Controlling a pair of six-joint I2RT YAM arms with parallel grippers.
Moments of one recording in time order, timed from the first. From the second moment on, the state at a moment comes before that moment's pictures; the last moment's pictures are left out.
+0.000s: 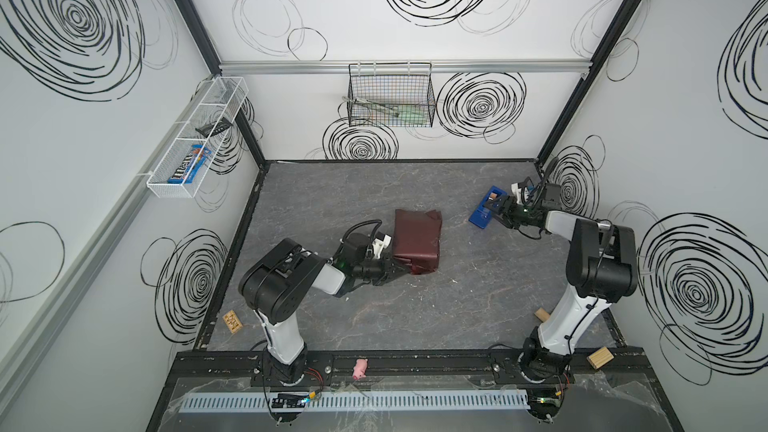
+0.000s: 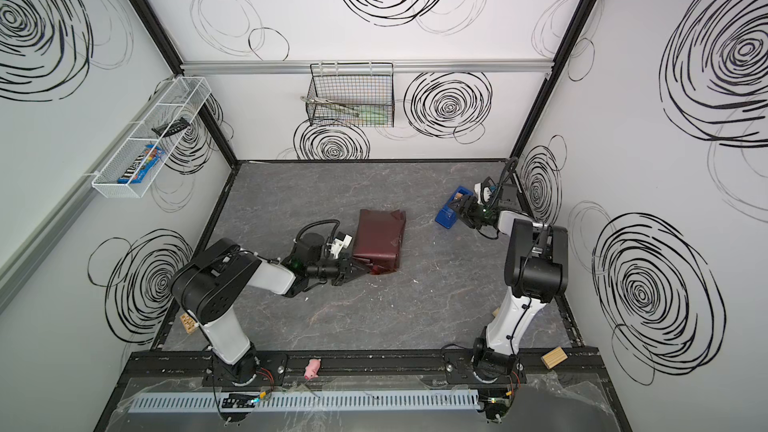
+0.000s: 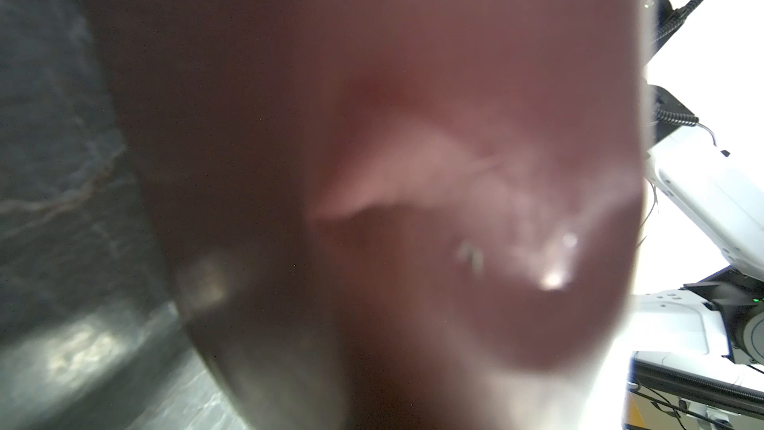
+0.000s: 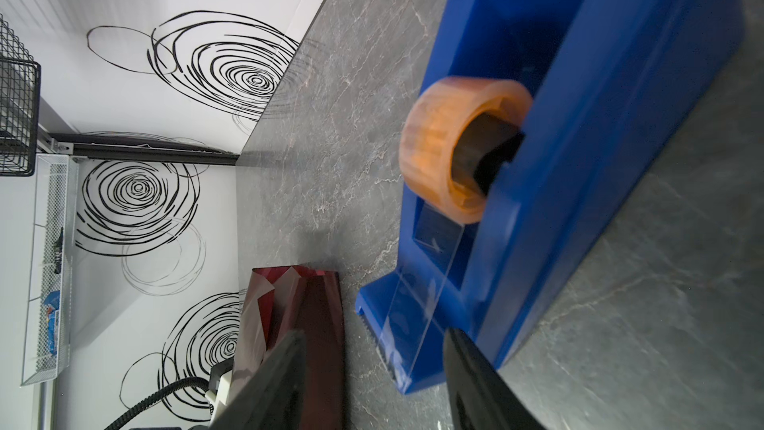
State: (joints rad) left arm -0.52 1.78 0.51 0.72 0.81 -1.07; right arm -0.19 1.86 1.08 -0.08 -0.84 0.46
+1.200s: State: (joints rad) left arm -0.52 1.79 0.52 0.67 0.81 -1.04; right arm -0.24 2.04 1.12 0.13 -1.02 0.54
